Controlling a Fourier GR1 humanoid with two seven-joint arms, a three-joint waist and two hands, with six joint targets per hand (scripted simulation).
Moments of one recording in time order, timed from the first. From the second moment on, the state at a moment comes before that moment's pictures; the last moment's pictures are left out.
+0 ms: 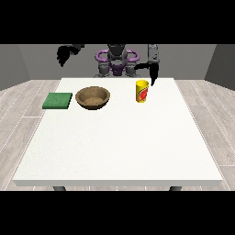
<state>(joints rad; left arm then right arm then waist) -0.21 0.07 0.07 -1.44 0.03 0.06 -0.22 -0.11 -0.13 -0.15 -1.79 -0.21 0.07 0.07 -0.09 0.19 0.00</state>
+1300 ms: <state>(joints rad) -0.42 0.11 0.21 -0.71 -0.05 0.20 -0.72 -0.17 -0.30 -0.32 -1.61 -0.37 0.27 0.01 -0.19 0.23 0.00</state>
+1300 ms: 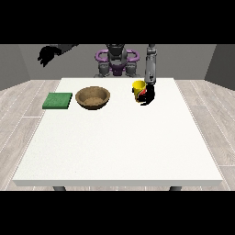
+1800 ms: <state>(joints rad) -0.51 0.07 0.04 -0.70 -0.26 0.41 -0.48 -0.17 -0.37 -0.39 -1.45 -0.41 0.31 0.06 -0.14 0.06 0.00</state>
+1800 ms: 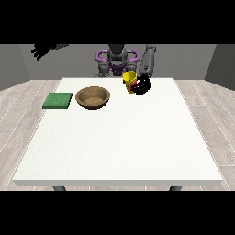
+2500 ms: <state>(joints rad) -0.78 0.05 -0.35 -0.53 -0.89 0.59 0.15 -0.17 -0.39 -0.41 -1.25 -0.41 0.37 0.02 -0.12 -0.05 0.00</state>
